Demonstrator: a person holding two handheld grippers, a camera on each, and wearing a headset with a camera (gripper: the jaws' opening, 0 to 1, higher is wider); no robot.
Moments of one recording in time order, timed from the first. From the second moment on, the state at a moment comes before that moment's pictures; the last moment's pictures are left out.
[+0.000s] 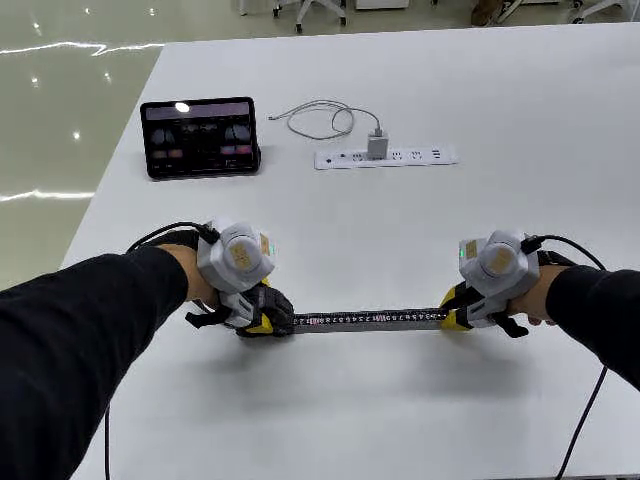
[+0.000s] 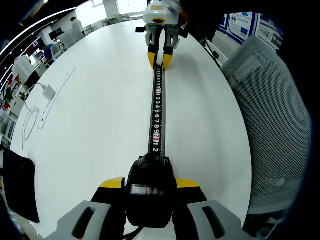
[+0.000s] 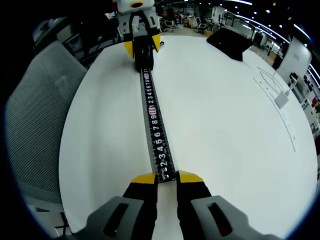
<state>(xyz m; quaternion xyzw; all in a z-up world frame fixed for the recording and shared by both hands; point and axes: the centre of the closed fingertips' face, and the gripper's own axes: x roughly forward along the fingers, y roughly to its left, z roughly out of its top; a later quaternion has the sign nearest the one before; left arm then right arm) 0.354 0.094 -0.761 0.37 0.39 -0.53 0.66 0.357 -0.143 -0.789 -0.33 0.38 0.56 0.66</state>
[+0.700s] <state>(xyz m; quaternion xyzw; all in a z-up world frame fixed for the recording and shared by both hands) 0.354 0.094 -0.762 0.37 0.39 -0.53 0.66 0.358 -0.154 -0.790 -0.33 0.38 0.55 0.66</state>
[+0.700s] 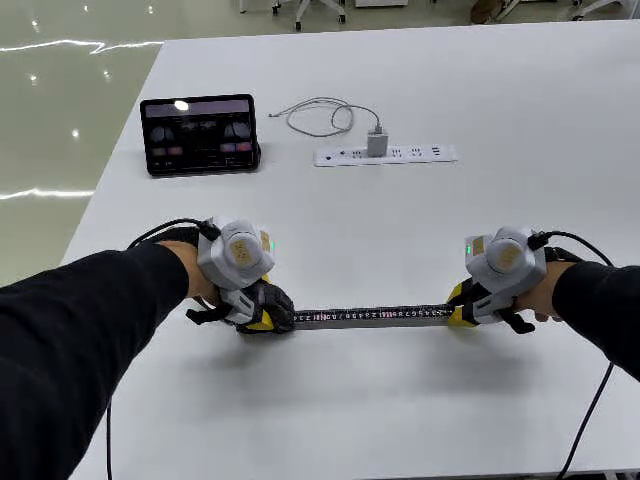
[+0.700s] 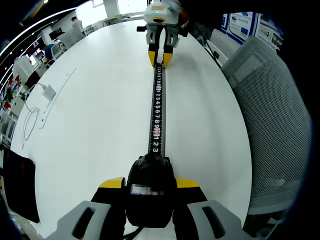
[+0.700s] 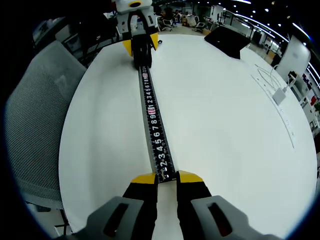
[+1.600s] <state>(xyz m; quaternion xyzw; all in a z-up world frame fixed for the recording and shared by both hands) 0.354 0.093 -0.761 0.37 0.38 -0.53 0.66 0.359 -0.154 -0.792 -0.32 0.39 0.55 0.66</state>
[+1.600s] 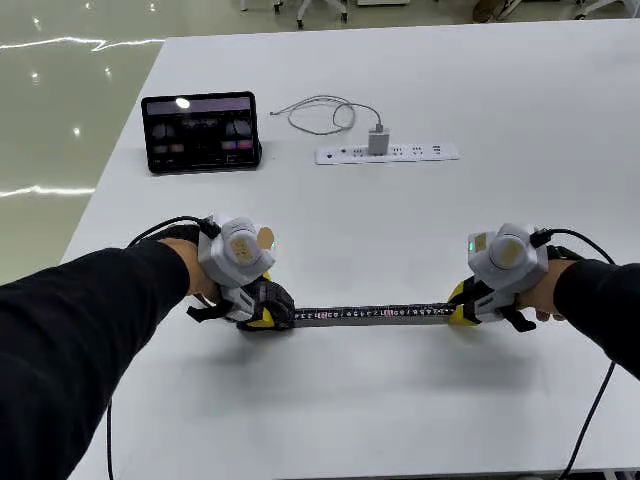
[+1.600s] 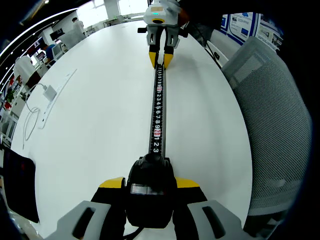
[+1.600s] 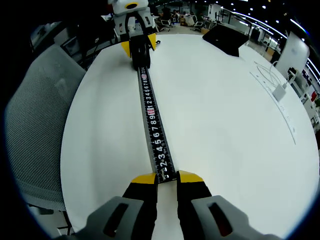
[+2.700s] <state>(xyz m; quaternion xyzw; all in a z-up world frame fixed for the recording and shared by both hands) 0.355 0.091 -0.762 0.36 0.38 -0.54 0.66 0.357 -0.151 -0.791 -0.35 0.40 0.57 0.63</state>
